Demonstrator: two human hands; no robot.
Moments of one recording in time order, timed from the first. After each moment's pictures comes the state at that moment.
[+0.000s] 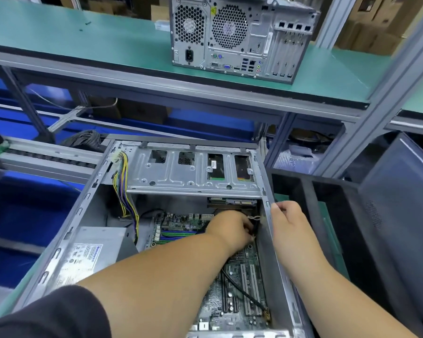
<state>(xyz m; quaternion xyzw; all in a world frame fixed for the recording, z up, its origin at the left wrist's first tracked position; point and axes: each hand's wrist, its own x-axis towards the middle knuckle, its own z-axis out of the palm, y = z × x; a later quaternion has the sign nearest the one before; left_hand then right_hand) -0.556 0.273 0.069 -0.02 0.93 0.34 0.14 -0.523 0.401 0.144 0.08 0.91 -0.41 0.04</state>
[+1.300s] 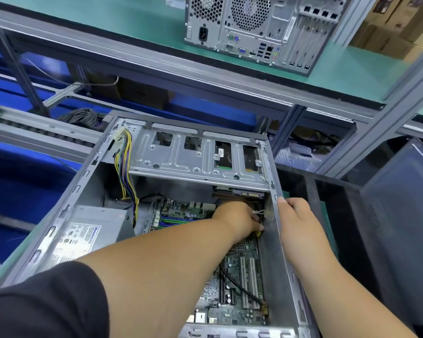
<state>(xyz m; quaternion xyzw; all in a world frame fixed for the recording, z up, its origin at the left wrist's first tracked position) -0.567 0.275 0.072 -0.04 0.91 0.37 0.18 -0.528 0.402 0.139 0.09 0.90 -0.43 0.04</state>
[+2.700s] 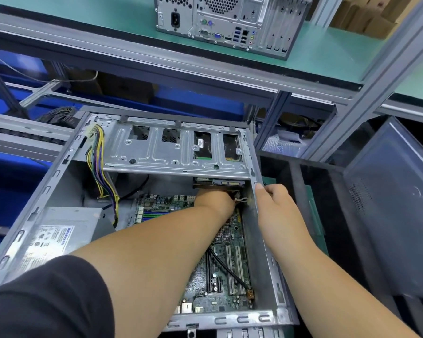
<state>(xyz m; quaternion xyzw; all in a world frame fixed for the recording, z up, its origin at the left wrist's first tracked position) -0.585 0.282 0.066 -0.13 0.95 0.22 0.21 -0.526 0.402 0.139 0.08 0.90 -0.42 0.05</state>
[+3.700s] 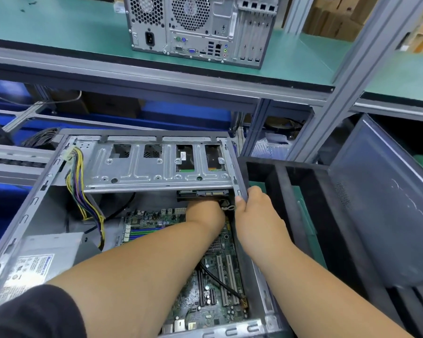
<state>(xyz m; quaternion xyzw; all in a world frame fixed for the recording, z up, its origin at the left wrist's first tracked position) -0.581 0.290 0.063 -0.11 0.96 0.19 0.15 -0.522 0.387 0.159 0.05 0.97 -0.25 0.07</state>
